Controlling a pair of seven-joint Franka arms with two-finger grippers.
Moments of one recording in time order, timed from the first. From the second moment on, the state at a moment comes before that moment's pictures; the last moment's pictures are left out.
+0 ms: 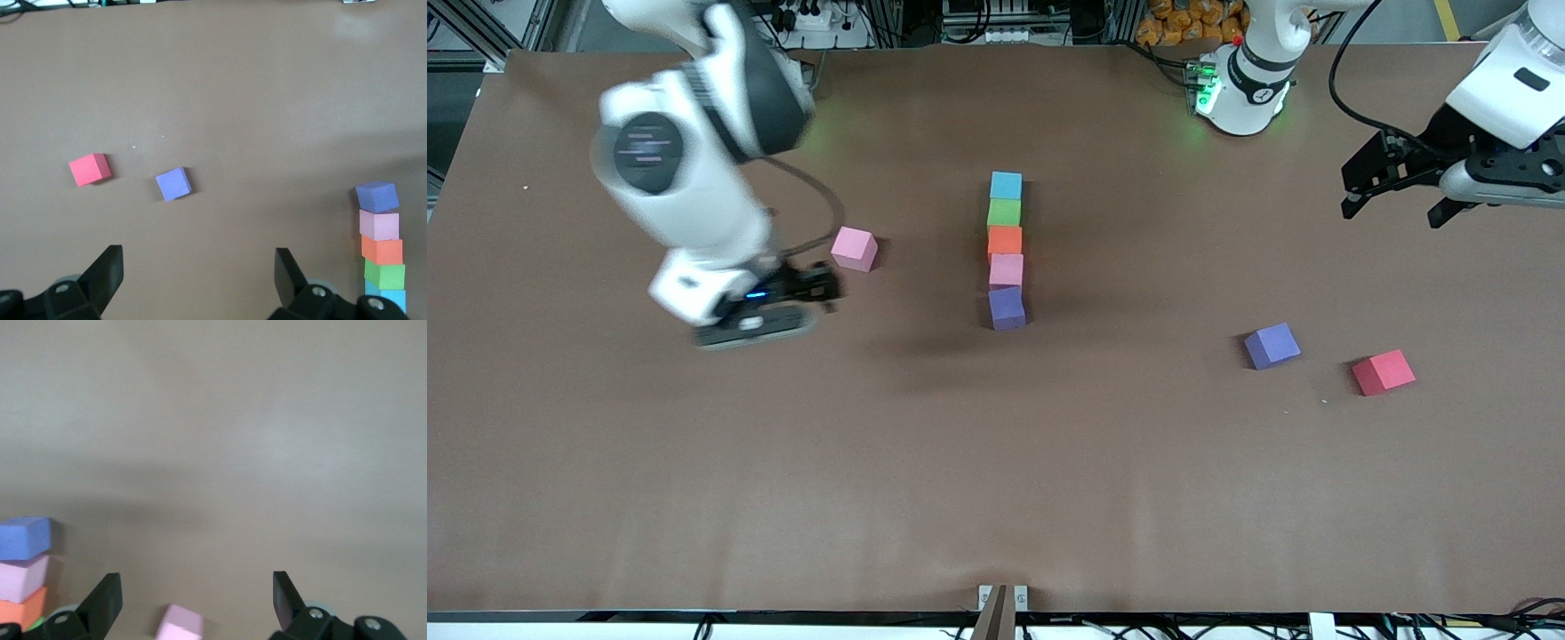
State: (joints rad) left arm -0.15 -0.07 -0.05 -1.57 -0.03 1.63 -0.10; right arm 0.36 0.22 -0.04 -1.58 -0.01 1.83 0.16
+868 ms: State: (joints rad) left arm -0.15 -0.01 -0.02 -1.58 -0.02 1.59 -0.08; right arm 0.04 0.02 -0.01 -1.54 0.00 1.61 0.06
